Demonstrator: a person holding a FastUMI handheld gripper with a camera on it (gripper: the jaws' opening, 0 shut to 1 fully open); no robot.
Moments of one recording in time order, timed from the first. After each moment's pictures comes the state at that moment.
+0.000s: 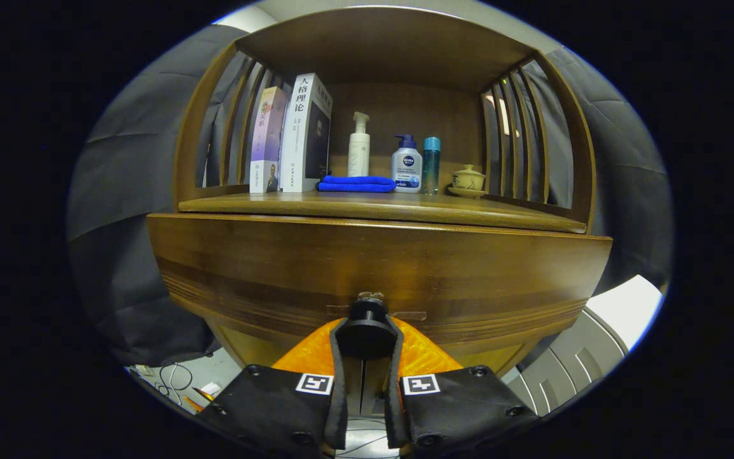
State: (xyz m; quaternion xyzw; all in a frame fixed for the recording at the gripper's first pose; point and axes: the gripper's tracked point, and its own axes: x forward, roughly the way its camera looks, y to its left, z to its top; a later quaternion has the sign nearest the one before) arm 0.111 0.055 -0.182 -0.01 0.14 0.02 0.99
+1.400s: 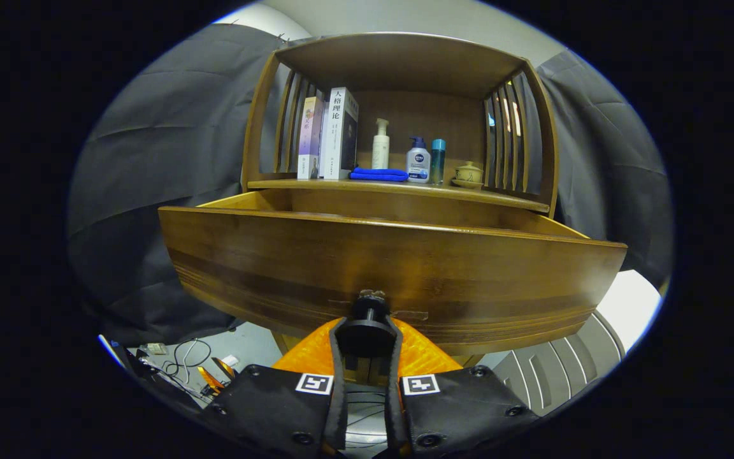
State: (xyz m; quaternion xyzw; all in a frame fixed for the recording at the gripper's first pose) arm -0.015 0.056 -0.191 -0.02 0.16 0.07 0.98
